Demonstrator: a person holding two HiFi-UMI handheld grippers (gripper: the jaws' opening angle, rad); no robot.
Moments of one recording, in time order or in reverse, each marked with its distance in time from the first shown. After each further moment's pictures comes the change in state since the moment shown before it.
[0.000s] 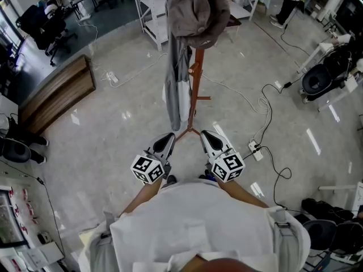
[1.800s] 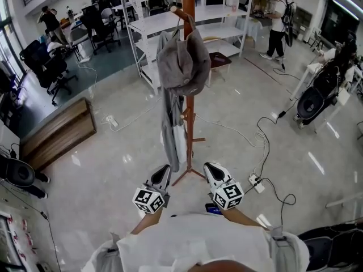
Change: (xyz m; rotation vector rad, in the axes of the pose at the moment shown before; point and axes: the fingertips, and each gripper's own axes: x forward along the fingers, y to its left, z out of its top) left arm 0.021 0.012 0.033 0.123 -0.073 0.036; right arm -0.004 -0.038 0.025 -0.090 -0.043 -0.086
